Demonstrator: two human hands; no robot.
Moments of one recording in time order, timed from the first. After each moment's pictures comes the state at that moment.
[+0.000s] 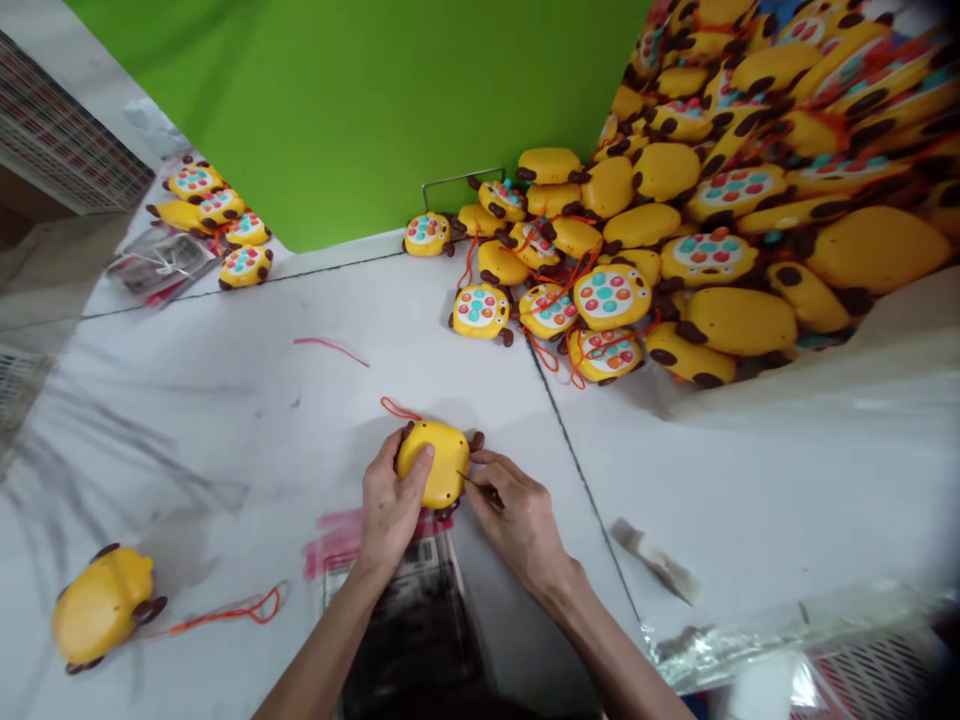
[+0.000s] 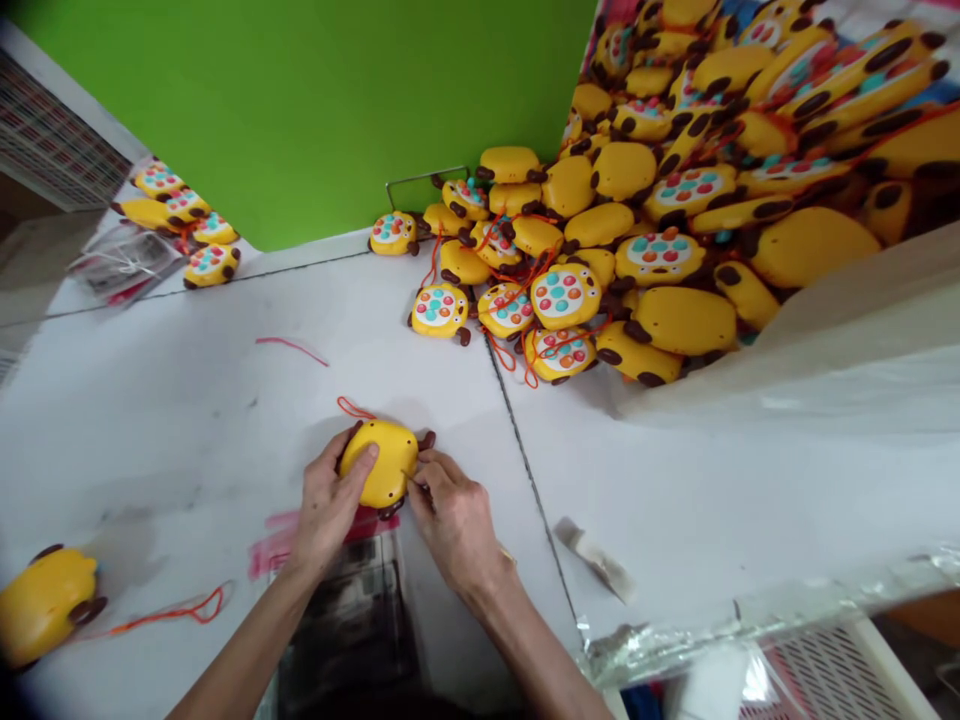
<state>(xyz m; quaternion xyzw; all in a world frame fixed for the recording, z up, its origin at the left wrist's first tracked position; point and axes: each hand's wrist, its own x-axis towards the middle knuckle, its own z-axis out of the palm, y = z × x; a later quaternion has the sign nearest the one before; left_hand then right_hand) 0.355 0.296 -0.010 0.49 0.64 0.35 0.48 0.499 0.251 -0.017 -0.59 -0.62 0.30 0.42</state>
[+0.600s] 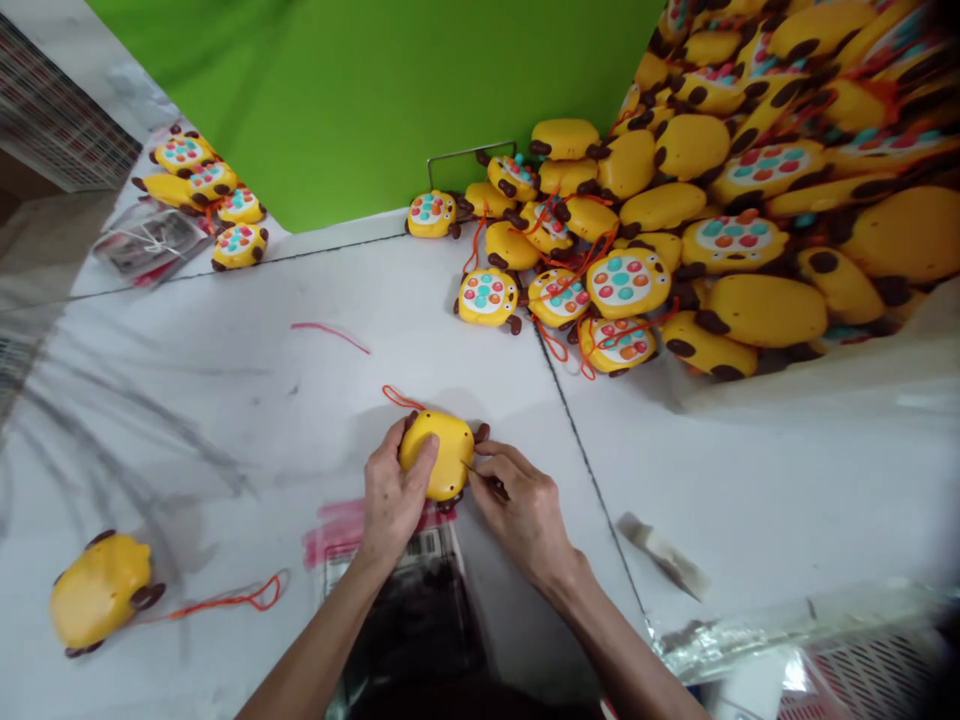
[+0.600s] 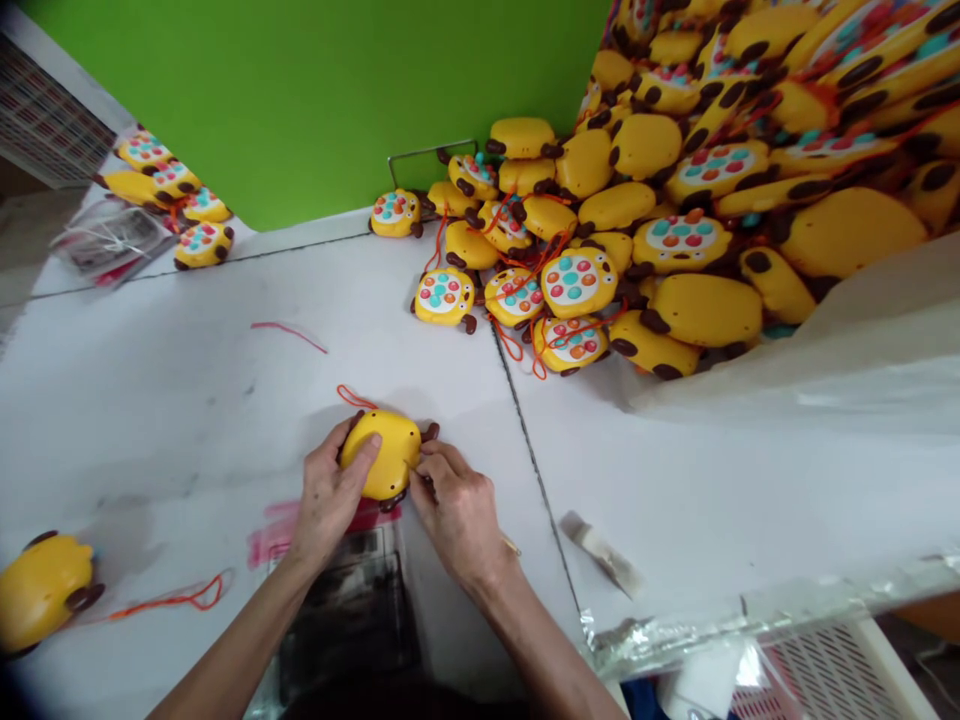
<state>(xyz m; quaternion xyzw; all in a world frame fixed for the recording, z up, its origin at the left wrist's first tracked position) 0.354 0.296 -0.012 0.52 0.66 0.32 0.44 0.498 0.251 -0.019 -0.60 -0.63 0.27 0.41</state>
